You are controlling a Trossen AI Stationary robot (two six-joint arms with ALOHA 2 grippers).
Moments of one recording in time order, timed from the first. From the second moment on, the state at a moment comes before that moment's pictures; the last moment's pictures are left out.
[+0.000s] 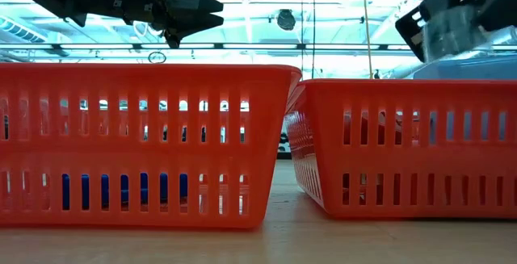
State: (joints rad) left arm 0.00 1.18 0.50 0.63 -0.08 -0.08; right arm 0.63 1.39 0.67 0.11 0.19 0.31
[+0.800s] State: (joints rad) left arm 0.00 1.18 0.50 0.63 -0.08 -0.09; right arm 0.61 1.38 0.67 0.08 0.21 0.37
